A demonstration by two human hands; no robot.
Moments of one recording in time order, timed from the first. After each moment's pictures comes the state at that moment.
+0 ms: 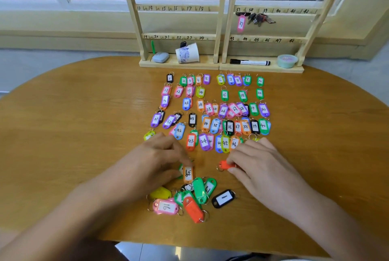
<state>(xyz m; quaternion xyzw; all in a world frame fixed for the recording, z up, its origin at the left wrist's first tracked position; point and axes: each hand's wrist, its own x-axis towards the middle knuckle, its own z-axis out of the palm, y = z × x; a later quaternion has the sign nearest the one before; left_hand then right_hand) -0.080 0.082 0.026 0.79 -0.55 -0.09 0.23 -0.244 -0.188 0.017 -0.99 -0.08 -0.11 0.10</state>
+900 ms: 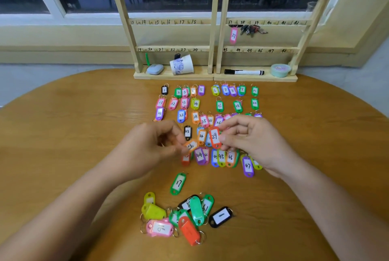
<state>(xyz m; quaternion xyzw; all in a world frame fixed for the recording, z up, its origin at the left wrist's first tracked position) -0.050 0.039 0.058 0.82 -0.38 -0.16 0.39 -0.176 -0.216 0.040 -0.76 0.12 -0.07 0.64</state>
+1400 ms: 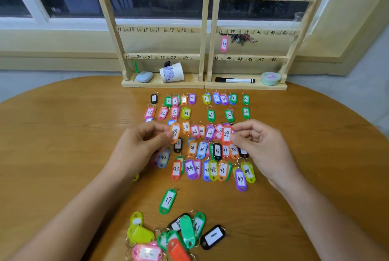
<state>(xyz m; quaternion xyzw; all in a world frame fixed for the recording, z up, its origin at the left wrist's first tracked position) -0.032 0.010 0.034 0.77 -0.19 -0.16 0.58 -0.178 -0.245 0.021 -0.75 0.20 -0.21 0.59</state>
